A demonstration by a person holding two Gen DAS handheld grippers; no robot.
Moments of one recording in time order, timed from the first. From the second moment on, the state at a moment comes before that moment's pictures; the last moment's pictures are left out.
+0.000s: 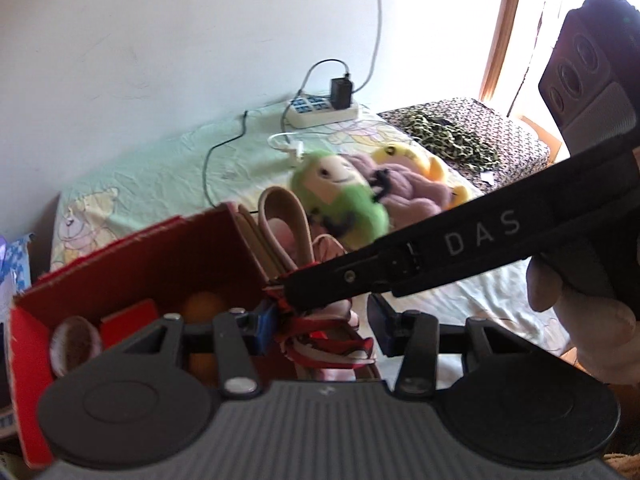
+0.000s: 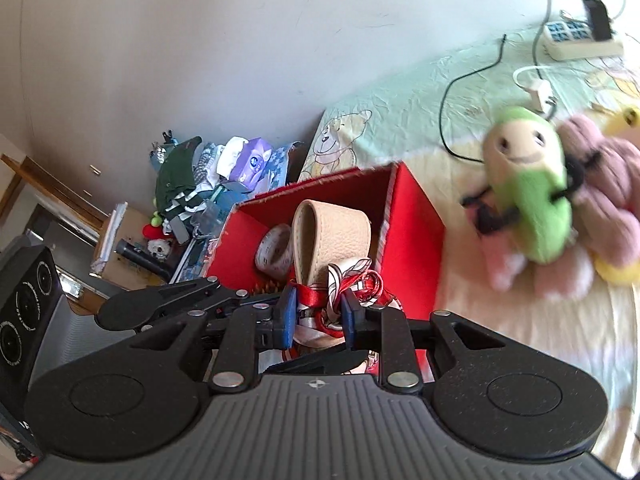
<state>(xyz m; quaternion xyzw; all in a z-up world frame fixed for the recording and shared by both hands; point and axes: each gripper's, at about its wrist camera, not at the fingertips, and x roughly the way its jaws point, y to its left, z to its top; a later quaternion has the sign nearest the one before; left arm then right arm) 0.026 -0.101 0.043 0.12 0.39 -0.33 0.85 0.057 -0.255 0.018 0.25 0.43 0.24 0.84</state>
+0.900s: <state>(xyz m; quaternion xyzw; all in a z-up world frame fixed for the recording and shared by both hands) 0.131 -0.032 -0.043 0.11 0.50 -0.45 0.73 0.130 -0.165 -0.029 0.10 0.54 0.05 0.83</state>
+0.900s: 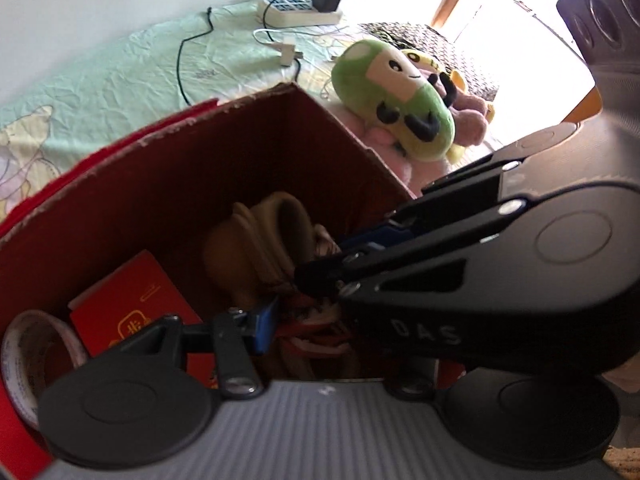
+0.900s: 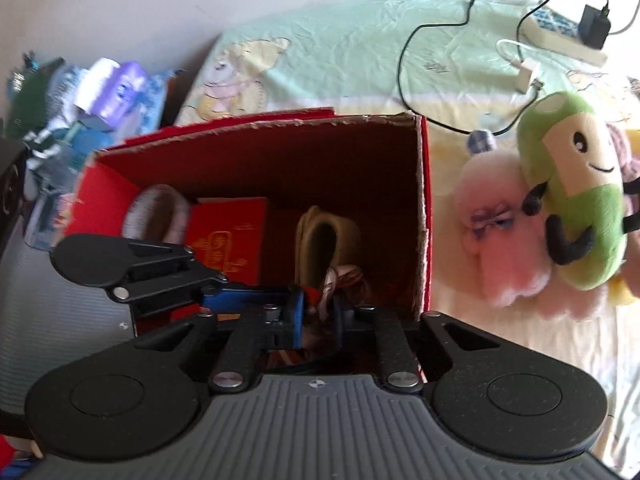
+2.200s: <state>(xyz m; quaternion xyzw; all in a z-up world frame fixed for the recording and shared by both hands) 0.168 -0.019 -0.060 0.05 0.54 -0.36 0.76 0.186 -0.161 -0.026 0.07 0.51 0.06 0.86</state>
